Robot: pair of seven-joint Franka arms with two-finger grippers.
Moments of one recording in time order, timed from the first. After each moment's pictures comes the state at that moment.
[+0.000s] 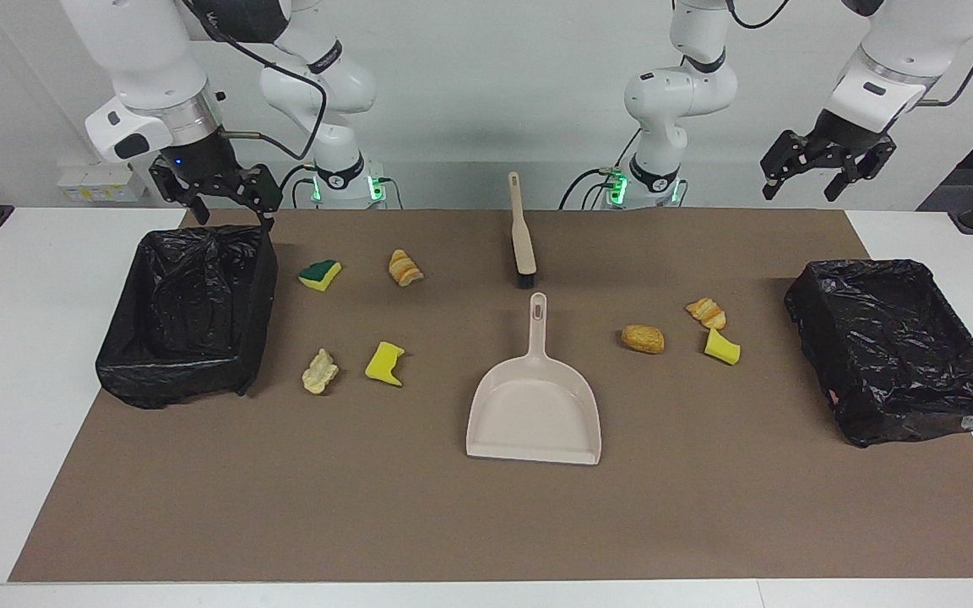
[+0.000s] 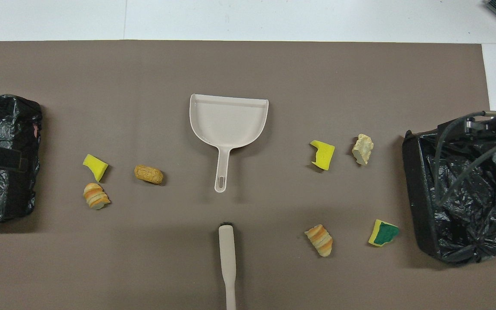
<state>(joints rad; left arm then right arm) 0.13 -0.11 -0.17 -1.60 -0.05 1.47 0.01 -0.07 0.02 0.11 -1.52 -0.02 1.51 0.16</state>
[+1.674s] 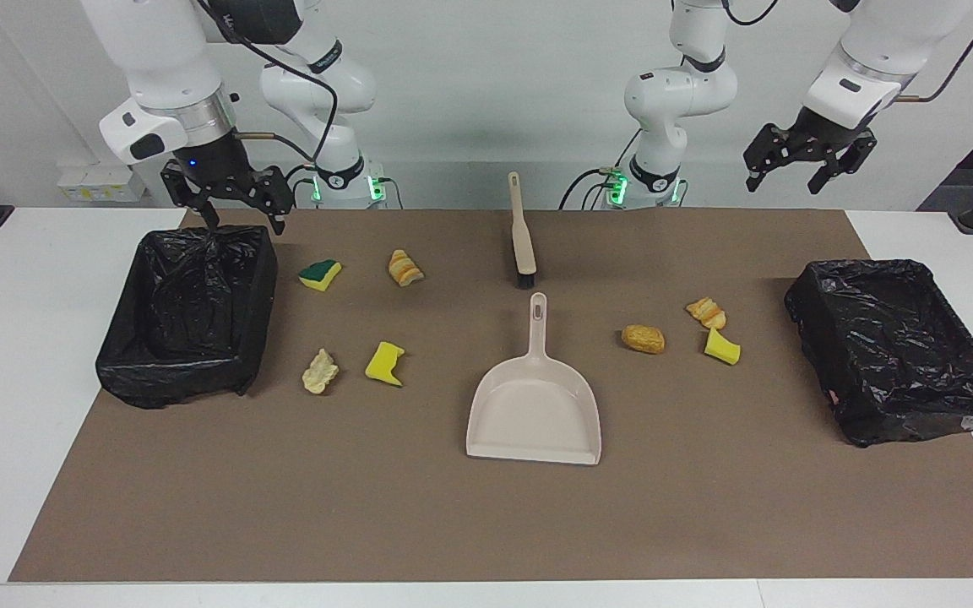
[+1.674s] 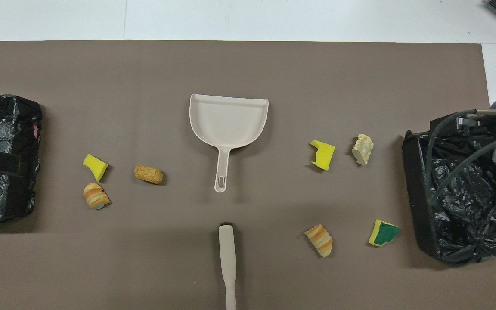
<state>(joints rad) 0.11 -0.13 -0.19 -1.61 -0.05 1.42 0.01 -0.03 0.02 0.11 -1.53 -0.02 1.55 0.17</state>
